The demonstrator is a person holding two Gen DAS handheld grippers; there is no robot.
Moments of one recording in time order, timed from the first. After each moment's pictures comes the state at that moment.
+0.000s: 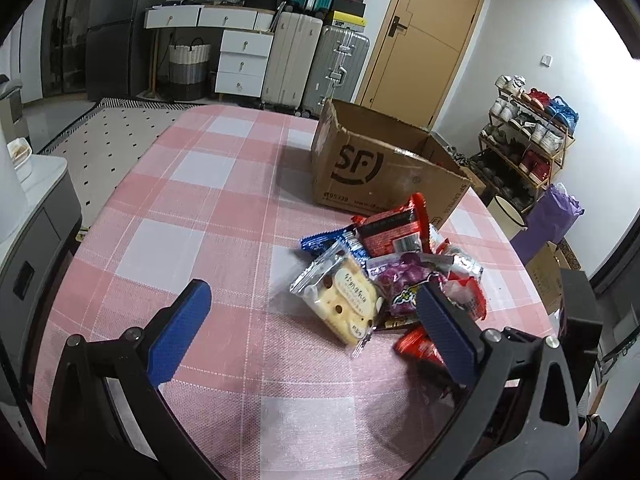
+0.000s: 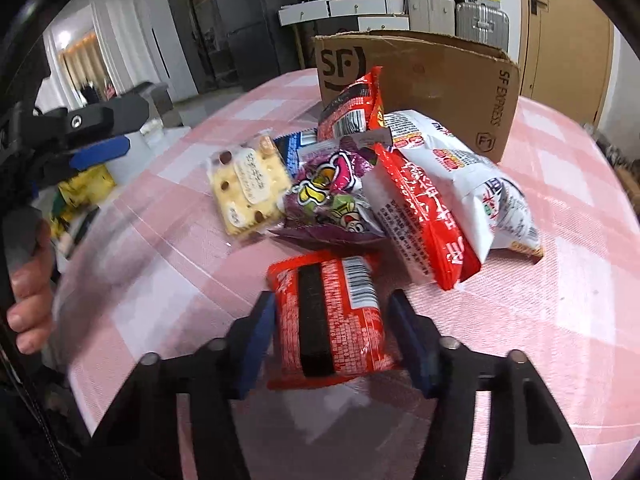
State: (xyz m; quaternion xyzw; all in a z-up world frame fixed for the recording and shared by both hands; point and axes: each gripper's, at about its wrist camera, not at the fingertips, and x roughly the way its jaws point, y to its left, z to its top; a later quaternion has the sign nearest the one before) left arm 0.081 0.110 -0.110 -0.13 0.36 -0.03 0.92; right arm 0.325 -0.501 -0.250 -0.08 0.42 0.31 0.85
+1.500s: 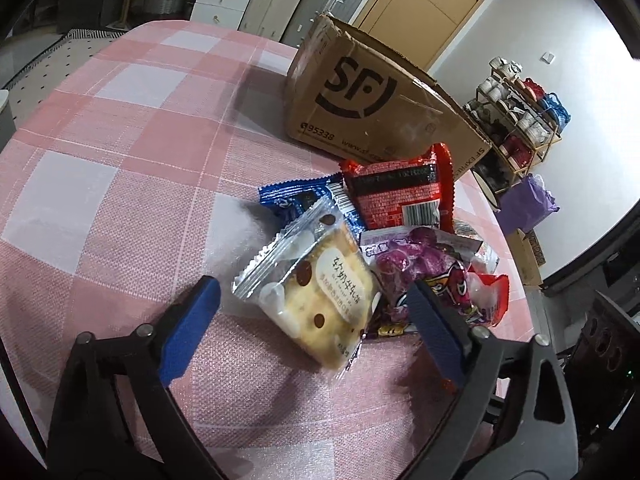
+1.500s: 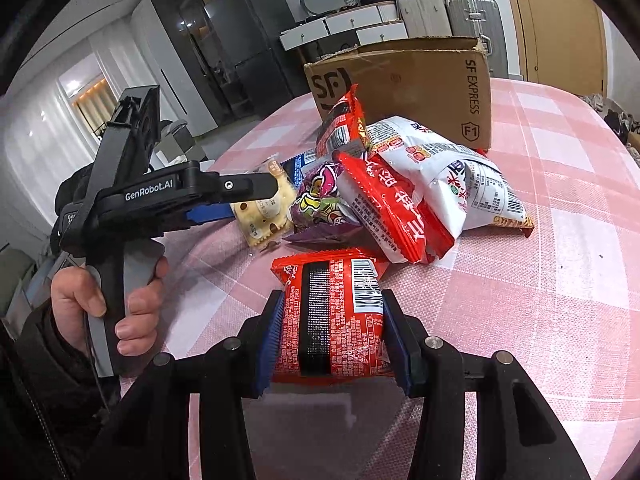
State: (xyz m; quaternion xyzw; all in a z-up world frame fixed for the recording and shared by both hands) left arm 0.161 0.095 -0.190 -0.21 0.44 -0.10 0.87; right arm 0.317 -0.544 -0.244 0.02 0.41 0.36 0.84
